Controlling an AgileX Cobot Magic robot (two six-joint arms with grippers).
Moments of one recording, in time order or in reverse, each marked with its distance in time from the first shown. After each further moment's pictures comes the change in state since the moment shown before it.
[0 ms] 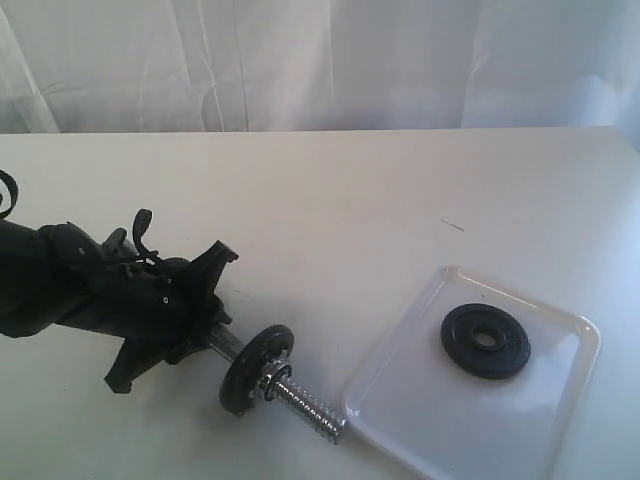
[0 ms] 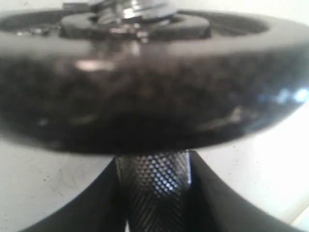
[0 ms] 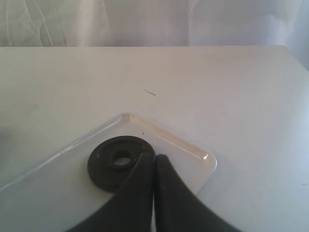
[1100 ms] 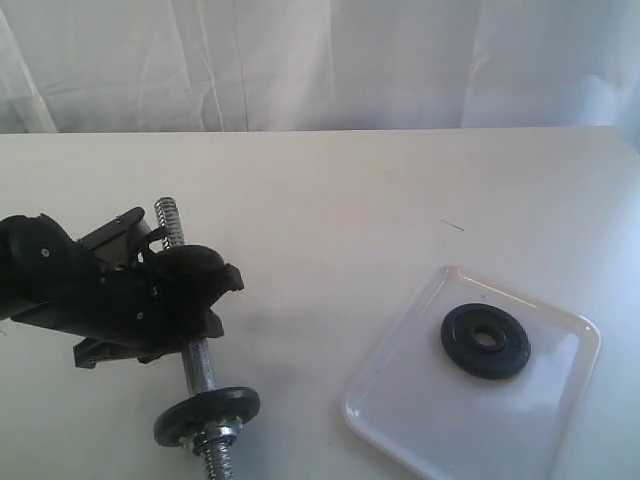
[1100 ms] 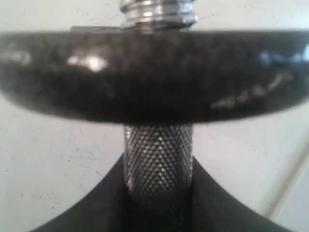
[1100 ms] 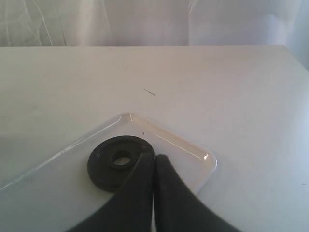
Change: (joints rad) left arm -0.004 -0.147 0.033 0.256 0.093 0.199; right arm 0.000 0.000 0.000 0.000 0.000 0.000
